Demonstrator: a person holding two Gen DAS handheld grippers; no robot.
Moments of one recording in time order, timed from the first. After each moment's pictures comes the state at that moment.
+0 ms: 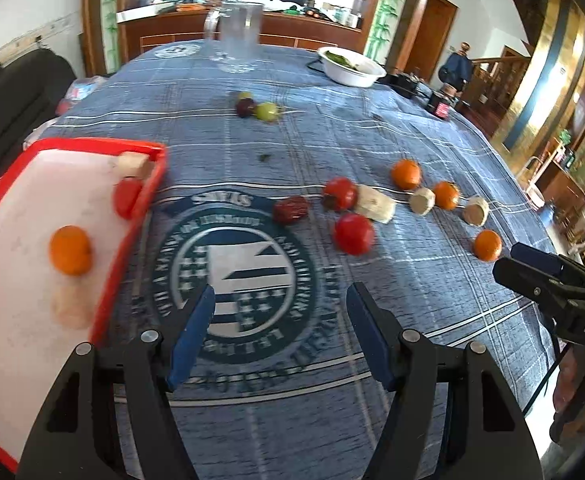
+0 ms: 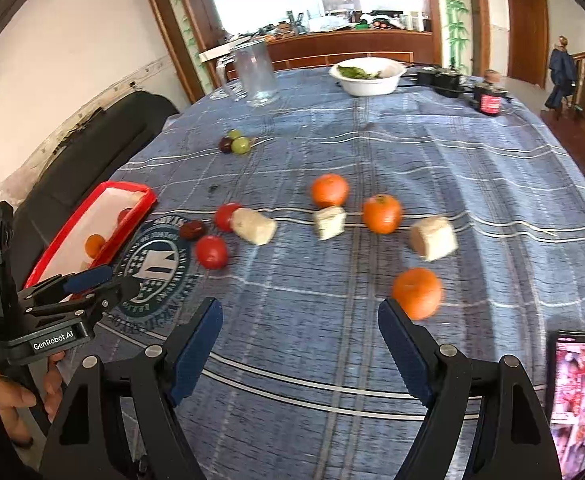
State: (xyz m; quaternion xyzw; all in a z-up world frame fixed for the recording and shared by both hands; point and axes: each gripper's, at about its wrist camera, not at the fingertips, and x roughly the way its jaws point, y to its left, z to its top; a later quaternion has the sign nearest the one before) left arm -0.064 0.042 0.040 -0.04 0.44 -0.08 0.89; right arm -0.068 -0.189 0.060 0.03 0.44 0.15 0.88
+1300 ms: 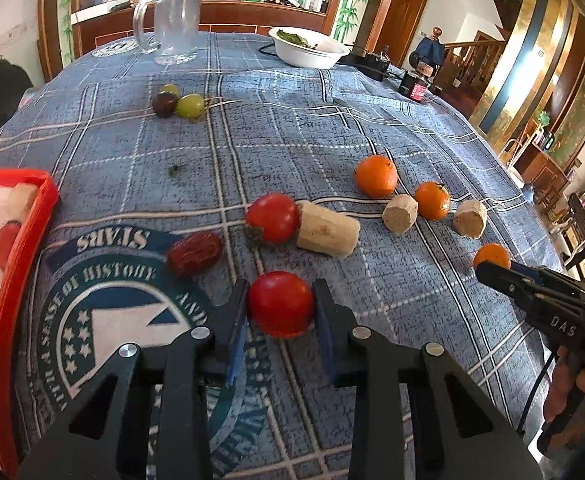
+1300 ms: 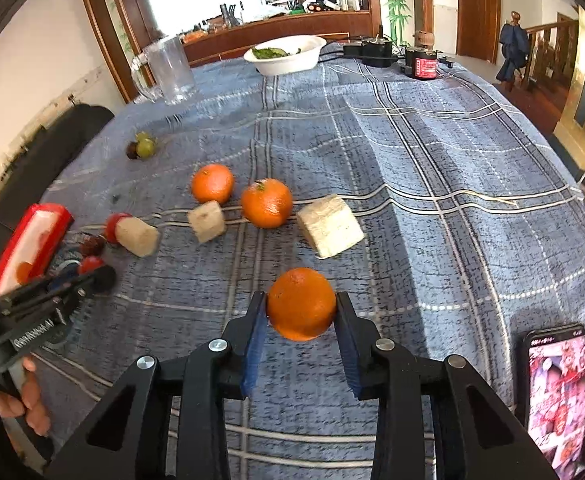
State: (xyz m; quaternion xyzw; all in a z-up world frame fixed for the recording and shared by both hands) left arm -0.013 -0.002 0.012 -0.04 0.45 -0.14 0.88; right arm -0.036 -0.239 0.024 0.05 0.46 0.06 0.88
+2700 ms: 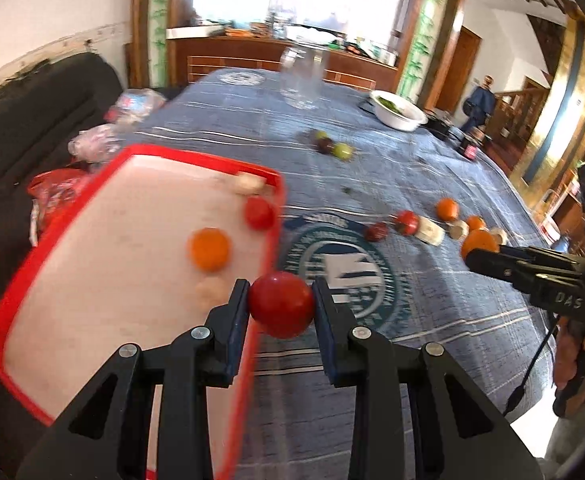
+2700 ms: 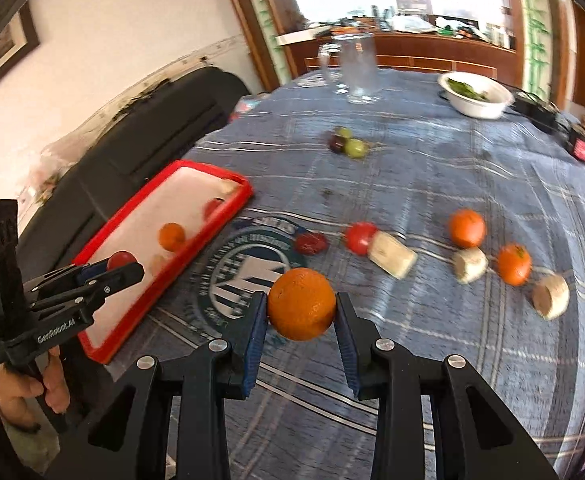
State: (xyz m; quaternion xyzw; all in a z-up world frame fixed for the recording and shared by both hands) left arm -0.106 0.143 0.074 -0.07 0.40 -0.02 0.91; right arm -0.055 -0.093 0.076 -0.01 0.44 0.28 0.85
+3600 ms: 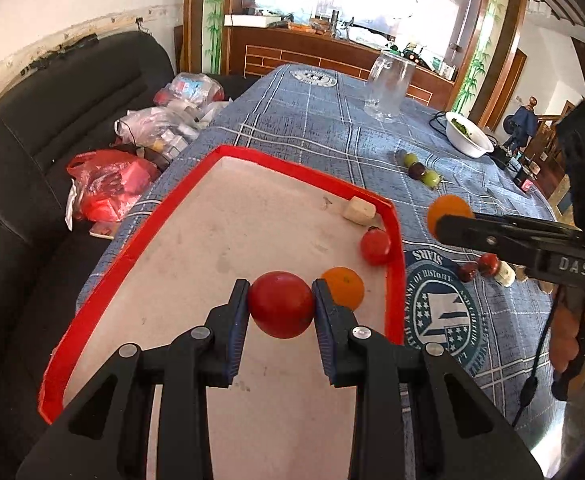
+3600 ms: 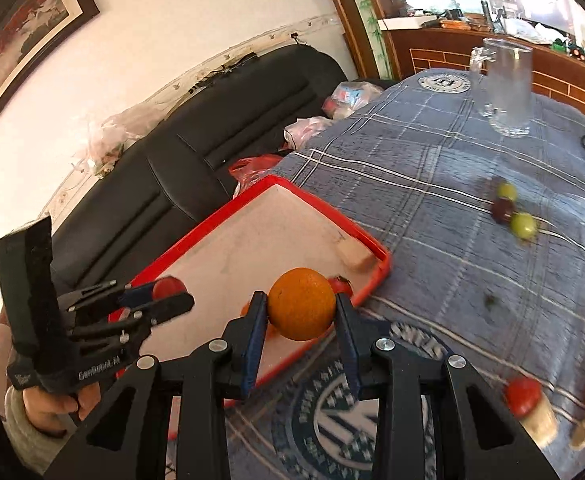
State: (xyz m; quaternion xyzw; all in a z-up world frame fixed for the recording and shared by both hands) left arm -0.068 0.221 0.061 -0.10 0.42 0.05 0.90; right arm 0.021 0.054 0.072 -0.02 0.45 0.43 0.78
